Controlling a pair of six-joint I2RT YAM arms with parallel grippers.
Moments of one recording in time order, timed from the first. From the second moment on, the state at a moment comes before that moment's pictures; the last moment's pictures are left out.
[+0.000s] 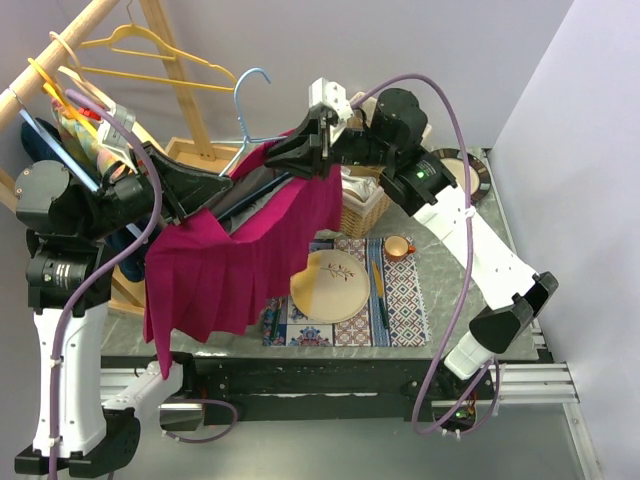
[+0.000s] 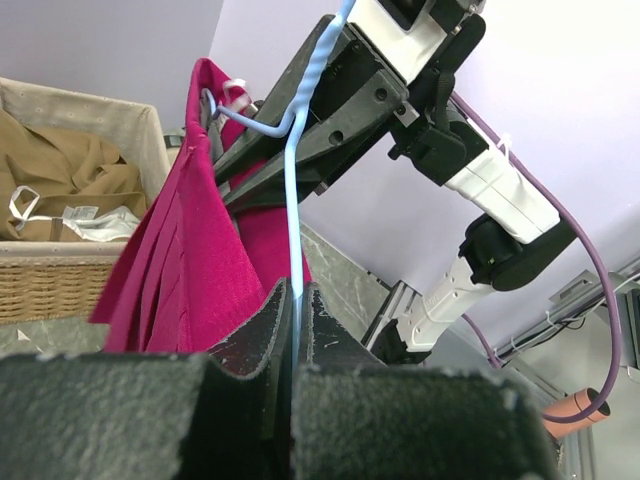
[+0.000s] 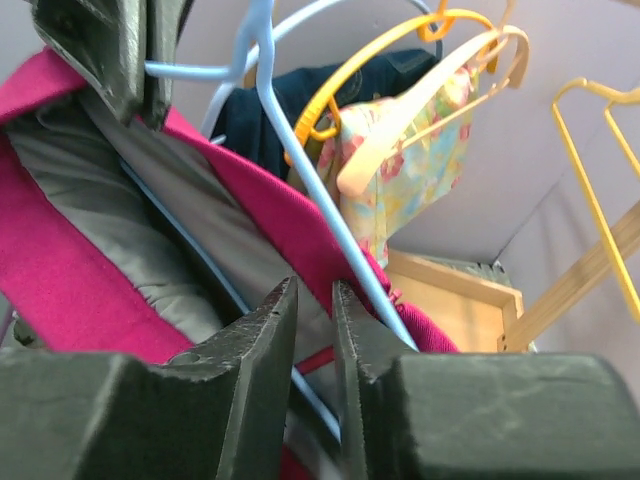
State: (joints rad) left arm -0.07 0.95 1.59 -0.43 0.94 -0.59; right arm 0.68 1.60 1.90 -0.15 -0.89 -0.14
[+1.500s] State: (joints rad) left arm -0.06 0.96 1.54 -0.42 0.96 -0.57; right arm 0.68 1.56 1.88 -0.29 -0.73 -0.40
